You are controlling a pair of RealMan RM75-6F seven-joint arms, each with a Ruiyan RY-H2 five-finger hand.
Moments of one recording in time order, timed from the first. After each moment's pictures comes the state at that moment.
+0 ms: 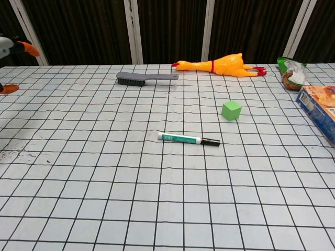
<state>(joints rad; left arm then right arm) -0.58 -1.39 -0.30 -1.55 0.97 1.10 0.82 0.18 -1.29 0.12 -1.63 -1.29 1.33 -0.44</state>
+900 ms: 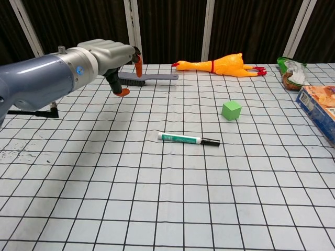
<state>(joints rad) -0.98 -1.71 -0.39 -1.45 0.68 1.03 1.03 0.22 -1.32 0.13 -1.64 -1.19 1.31 -0.52</state>
